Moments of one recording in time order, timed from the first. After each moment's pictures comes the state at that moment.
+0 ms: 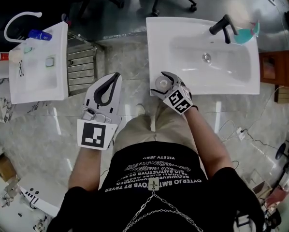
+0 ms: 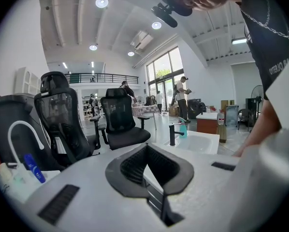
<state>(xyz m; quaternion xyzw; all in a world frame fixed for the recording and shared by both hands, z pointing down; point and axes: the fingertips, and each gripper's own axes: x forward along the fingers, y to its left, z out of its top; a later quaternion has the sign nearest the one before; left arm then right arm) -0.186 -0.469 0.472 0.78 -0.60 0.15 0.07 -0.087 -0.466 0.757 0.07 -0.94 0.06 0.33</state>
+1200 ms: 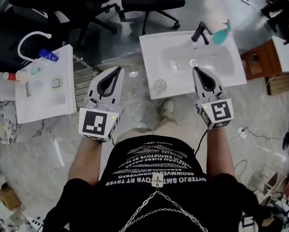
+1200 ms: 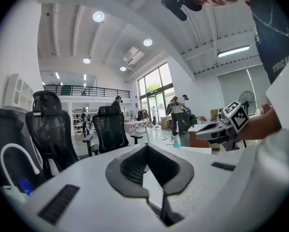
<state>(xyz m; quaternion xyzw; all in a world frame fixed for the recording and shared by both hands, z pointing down) -0.184 -0.442 0.373 0.83 -0.55 0.10 -0.01 0.028 -0.497 0.424 0.40 -0.91 -0.02 0.14</state>
